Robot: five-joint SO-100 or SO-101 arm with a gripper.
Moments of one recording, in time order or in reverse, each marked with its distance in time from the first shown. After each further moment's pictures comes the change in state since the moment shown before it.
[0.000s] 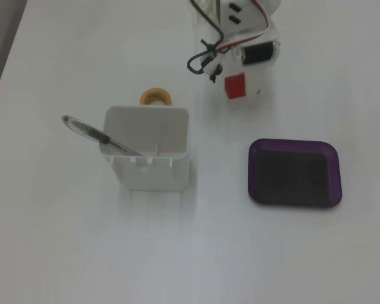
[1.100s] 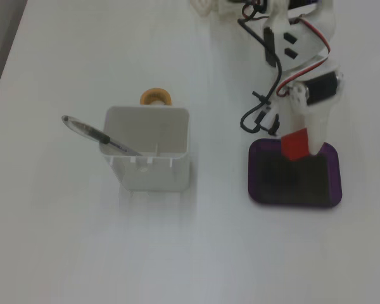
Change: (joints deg) arm -8.0 -25.5 -23.2 -25.4 0.5
